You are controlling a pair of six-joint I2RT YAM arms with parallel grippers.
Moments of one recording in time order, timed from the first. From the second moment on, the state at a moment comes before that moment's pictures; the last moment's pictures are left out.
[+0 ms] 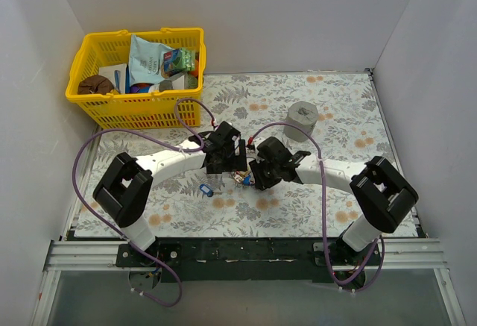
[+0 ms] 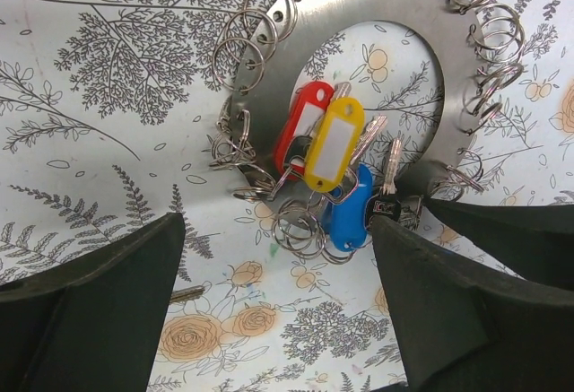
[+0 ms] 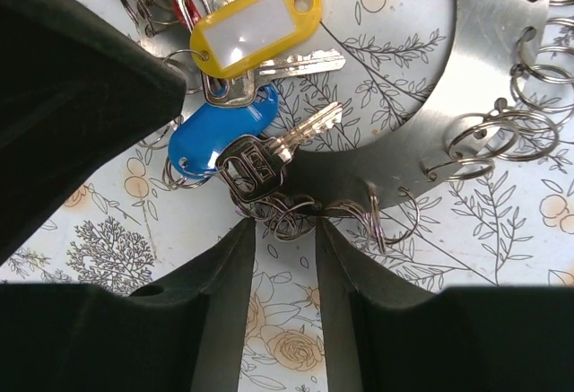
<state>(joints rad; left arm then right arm) -0.74 1.66 1.09 -0.48 -0.08 -0.73 0.81 1.58 0.84 -0.25 -0.09 0.25</state>
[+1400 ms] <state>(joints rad) -0.73 1.66 1.06 -0.45 -0.07 -0.72 0.81 1.49 0.90 -0.31 0.05 0.23</state>
